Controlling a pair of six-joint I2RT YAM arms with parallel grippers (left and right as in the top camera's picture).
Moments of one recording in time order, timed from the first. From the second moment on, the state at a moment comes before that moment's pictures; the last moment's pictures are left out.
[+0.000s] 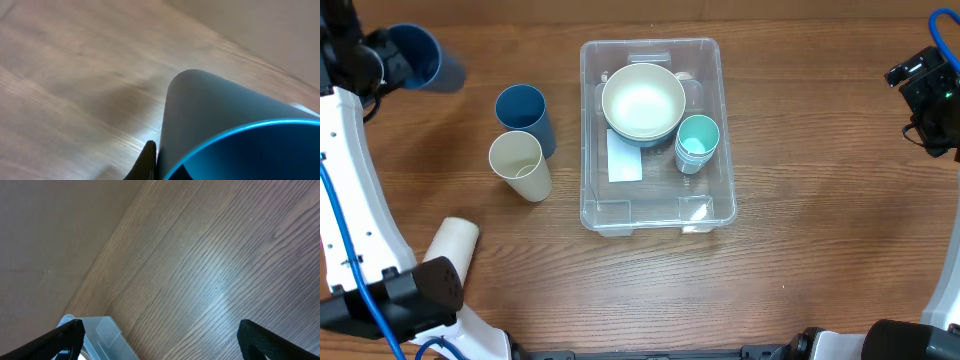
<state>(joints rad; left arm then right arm) 0.30 1.85 2.25 -1.33 0.04 -0.26 -0.38 1.52 1.69 -1.02 -0.12 0.64</state>
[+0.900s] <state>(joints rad) -0.45 1.82 2.01 -1.38 0.03 -0.10 -0.38 1.52 1.69 -1.02 -0.12 0.64</state>
